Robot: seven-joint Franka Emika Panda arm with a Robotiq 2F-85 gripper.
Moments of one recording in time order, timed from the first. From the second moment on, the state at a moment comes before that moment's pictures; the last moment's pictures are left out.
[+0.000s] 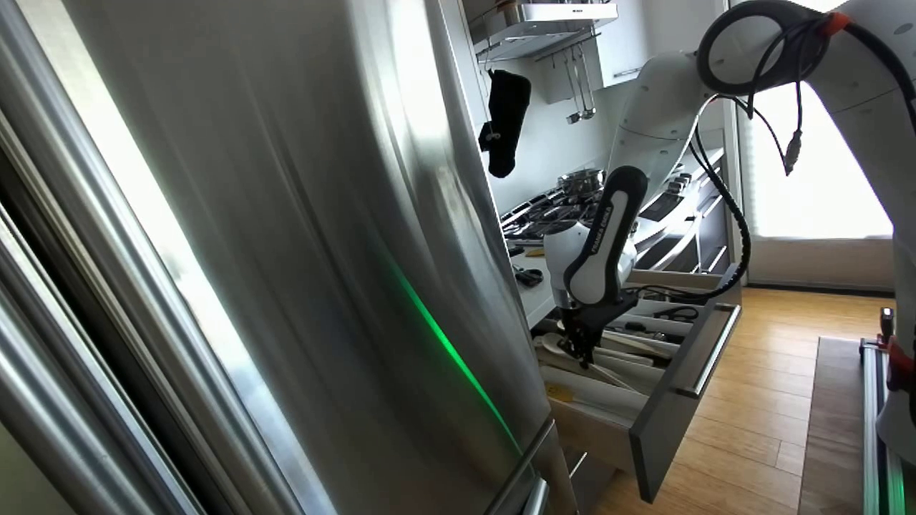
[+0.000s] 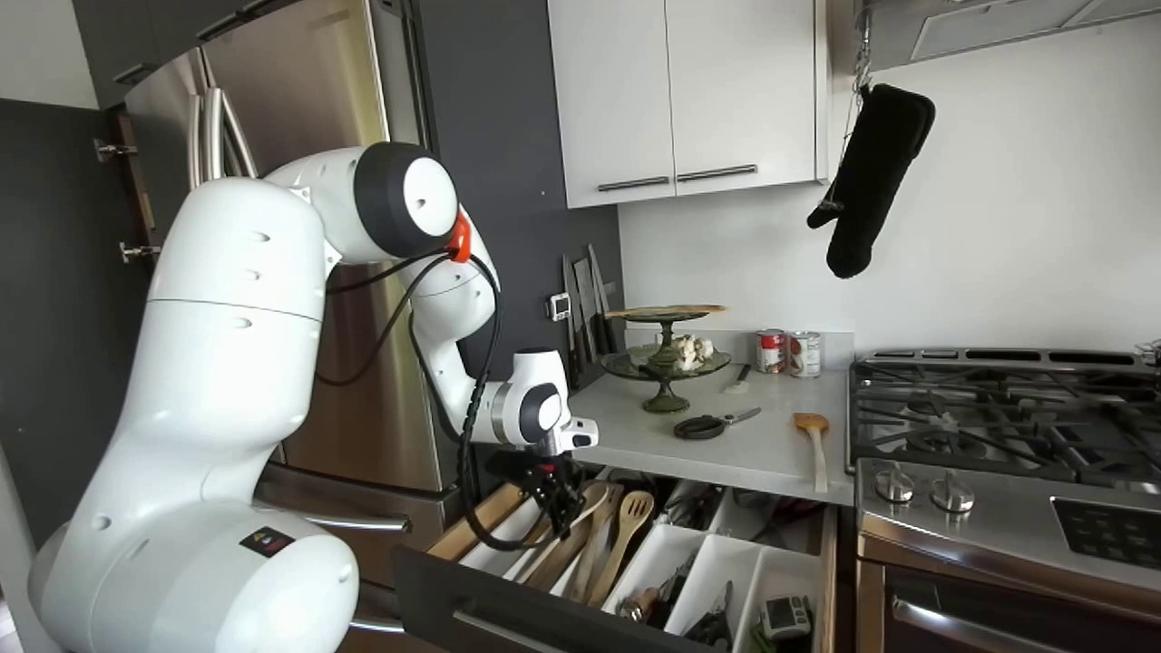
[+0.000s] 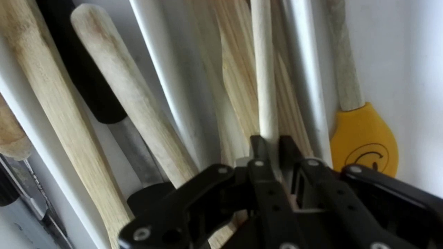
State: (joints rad) arm 0.09 0.35 0.00 -2.31 -0.05 2.72 0.39
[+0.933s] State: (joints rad) arm -0.02 0.24 0.08 -2.30 0.25 2.58 0.05
